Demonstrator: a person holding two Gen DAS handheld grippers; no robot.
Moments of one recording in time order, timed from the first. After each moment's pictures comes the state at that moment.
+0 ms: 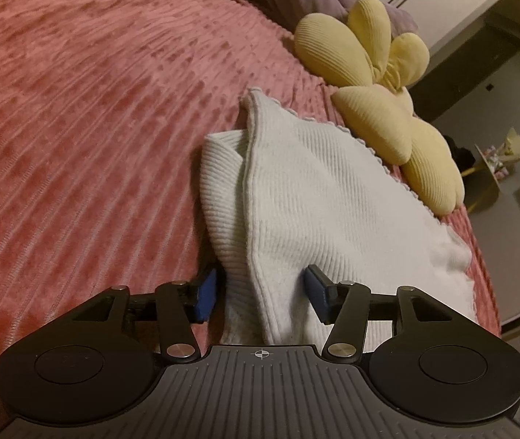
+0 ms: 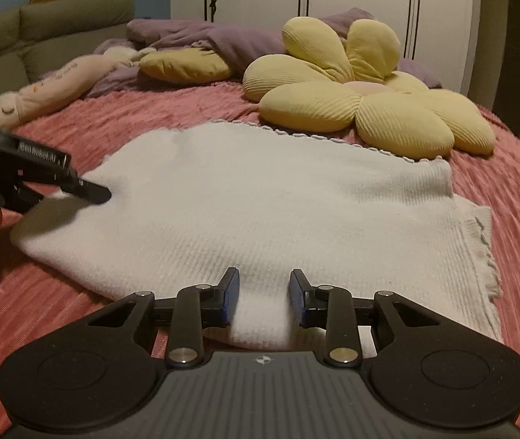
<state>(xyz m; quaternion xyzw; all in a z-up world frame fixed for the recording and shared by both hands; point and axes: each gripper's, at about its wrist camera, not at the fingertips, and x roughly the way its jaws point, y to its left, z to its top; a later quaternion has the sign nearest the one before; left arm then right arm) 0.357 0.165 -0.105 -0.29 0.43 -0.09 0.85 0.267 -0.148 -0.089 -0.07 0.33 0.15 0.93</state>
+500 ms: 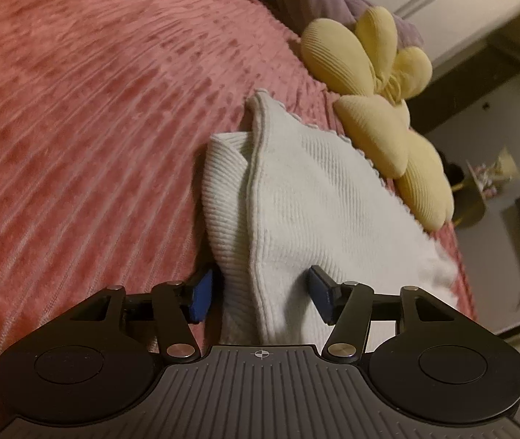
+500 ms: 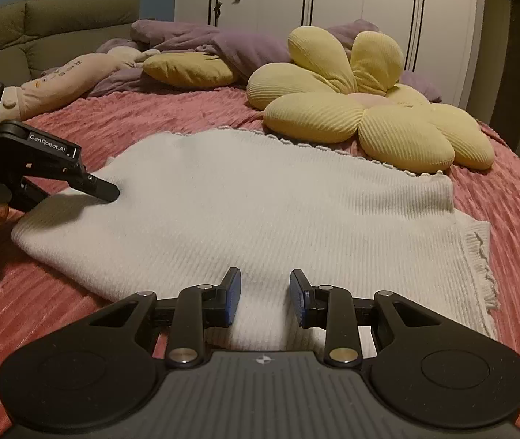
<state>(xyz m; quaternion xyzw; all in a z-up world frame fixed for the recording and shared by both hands) 0.358 0.177 -0.111 -0.34 0.42 -0.09 0.83 0.262 -0.144 -0.082 -0.07 0.31 0.15 0.94</state>
